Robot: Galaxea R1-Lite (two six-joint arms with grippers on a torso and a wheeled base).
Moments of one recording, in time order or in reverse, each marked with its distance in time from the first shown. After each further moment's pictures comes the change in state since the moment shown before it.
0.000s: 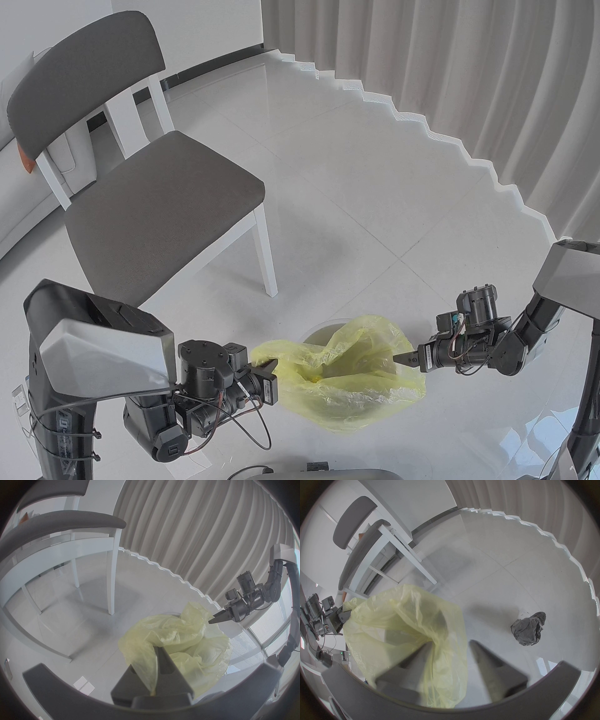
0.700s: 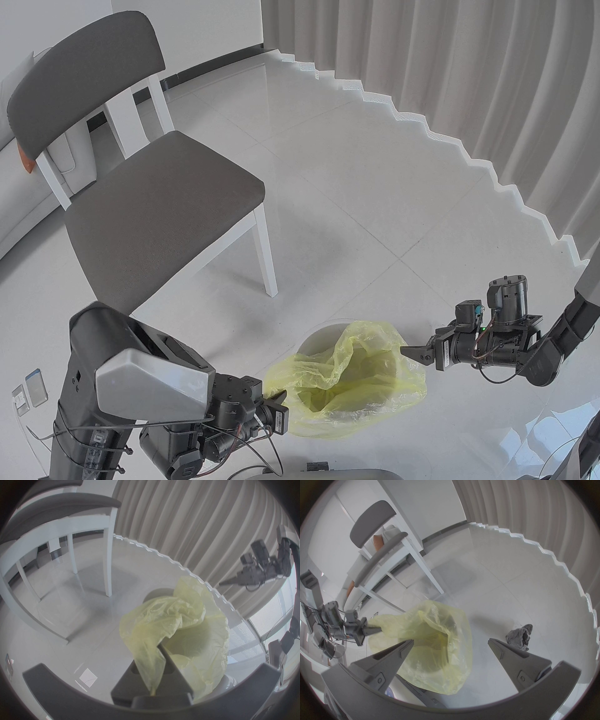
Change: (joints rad) left arm -0.093 0.137 0.049 -0.063 0.061 -0.041; right arm 0.035 -0.234 0.183 -0.118 0.002 -0.052
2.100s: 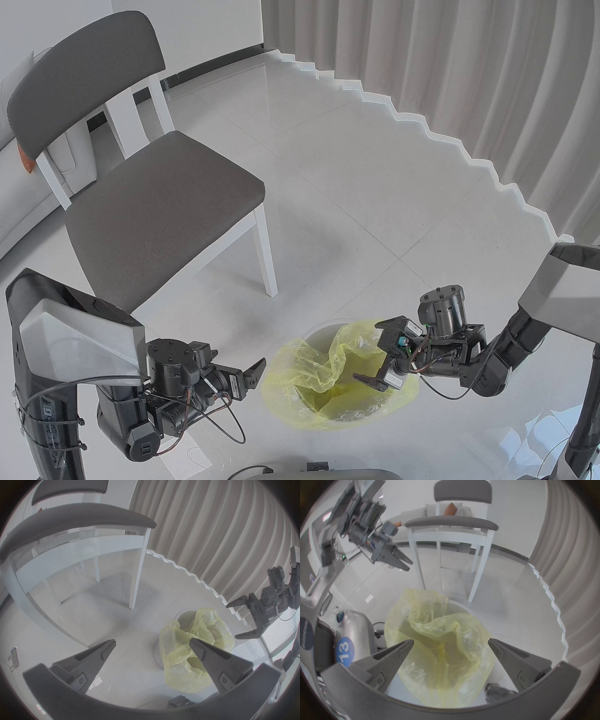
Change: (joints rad) left arm 0.185 -0.186 0.093 0.000 -0.003 0.010; right arm 0.226 0.182 -0.200 0.031 -0.113 -0.688
